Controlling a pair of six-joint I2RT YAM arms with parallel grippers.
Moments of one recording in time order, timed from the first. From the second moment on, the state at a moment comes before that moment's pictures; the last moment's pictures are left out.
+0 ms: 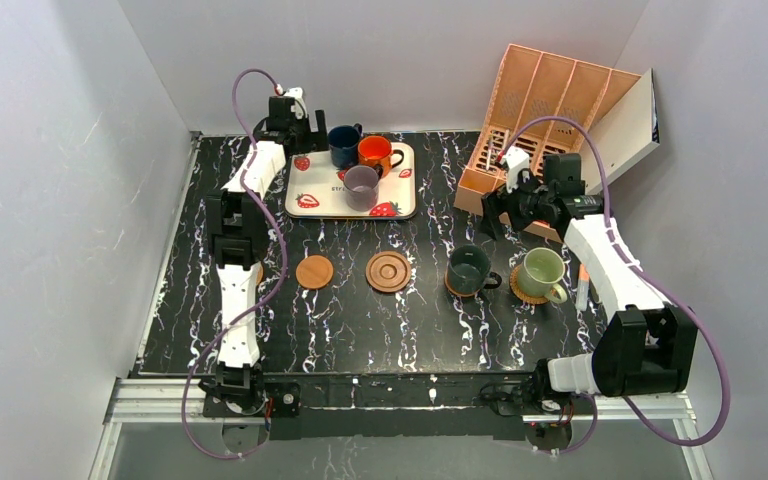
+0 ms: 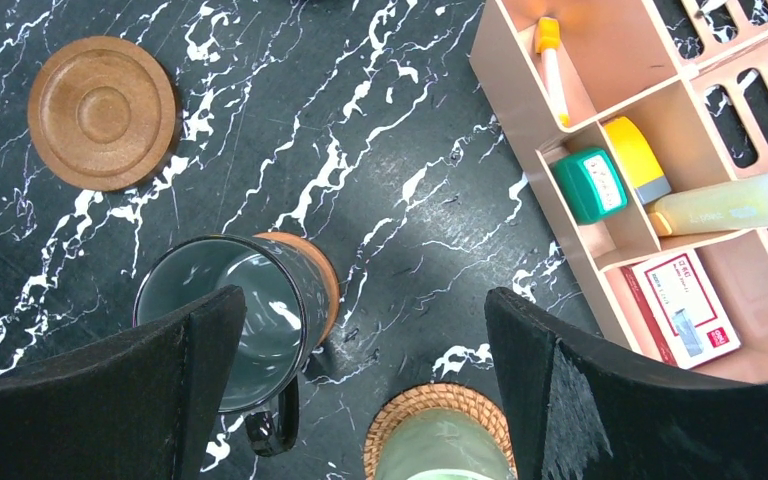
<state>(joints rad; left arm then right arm) -0.12 2.41 2.13 -0.35 0.06 -0.16 0.11 1.33 1.10 -0.56 -0.51 -0.38</state>
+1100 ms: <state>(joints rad) -0.20 2.44 2.15 -0.27 0.01 -0.17 0.17 1.37 1.08 -0.55 -0.42 -0.41</state>
